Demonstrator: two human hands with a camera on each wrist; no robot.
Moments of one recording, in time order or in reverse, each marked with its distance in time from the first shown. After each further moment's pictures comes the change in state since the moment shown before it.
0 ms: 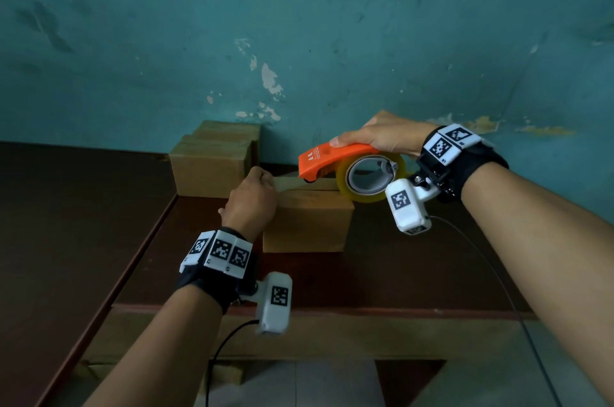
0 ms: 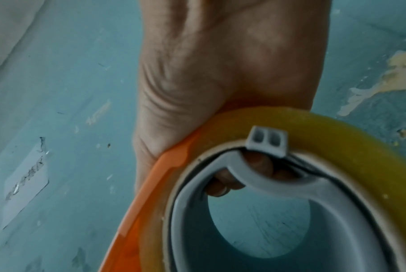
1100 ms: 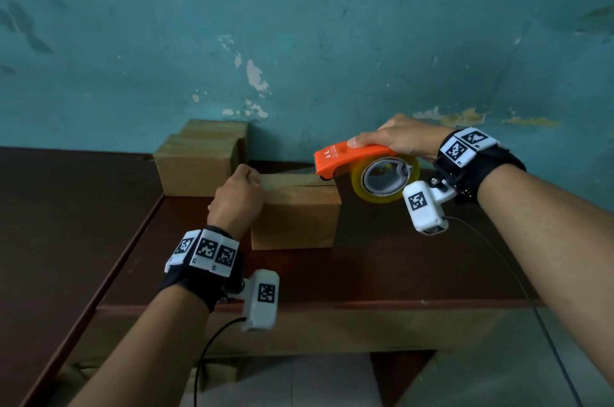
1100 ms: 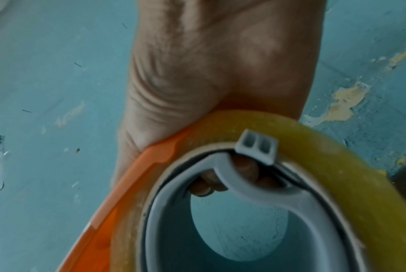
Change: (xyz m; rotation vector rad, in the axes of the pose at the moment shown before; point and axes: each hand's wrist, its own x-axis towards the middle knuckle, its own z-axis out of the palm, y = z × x) left_hand 0.004 -0.002 0.002 0.066 0.011 0.029; right_hand -0.032 0.040 -0.014 0.102 0.040 0.022
